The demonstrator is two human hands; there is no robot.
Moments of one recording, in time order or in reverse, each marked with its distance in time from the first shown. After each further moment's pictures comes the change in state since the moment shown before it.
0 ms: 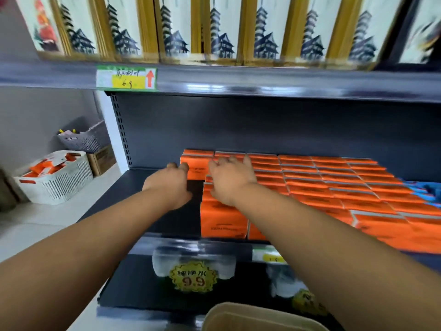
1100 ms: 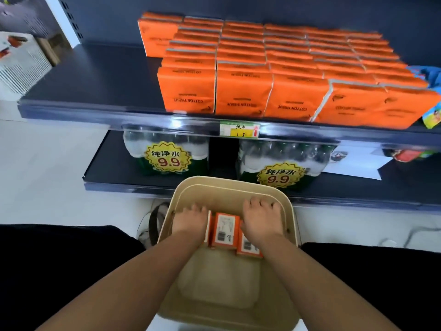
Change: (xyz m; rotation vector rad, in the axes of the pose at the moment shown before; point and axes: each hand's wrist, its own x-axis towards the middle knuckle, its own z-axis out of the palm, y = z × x) left_hand -0.231 0.127 0.249 0.108 -0.608 0.127; right_hand -0.302 0.019 0.214 0.096 -0.533 0.200
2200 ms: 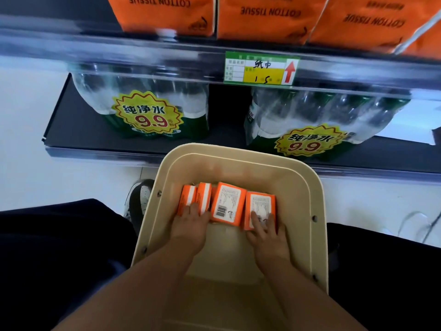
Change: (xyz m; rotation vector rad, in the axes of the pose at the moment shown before) left_hand 0.048 0.009 0.127 -0.079 -0.155 0.052; right_hand 0.002 0.004 0.174 -0.148 -0.444 -0.159
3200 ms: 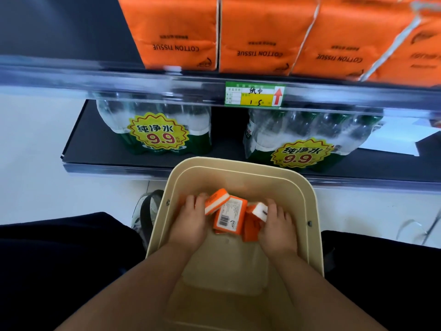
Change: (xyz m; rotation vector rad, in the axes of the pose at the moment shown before) left_hand -0.008 -0.015 -0.028 -0.554 0.375 0.022; right_hand 0.002 0.019 -0.037 0.686 0.492 0.340
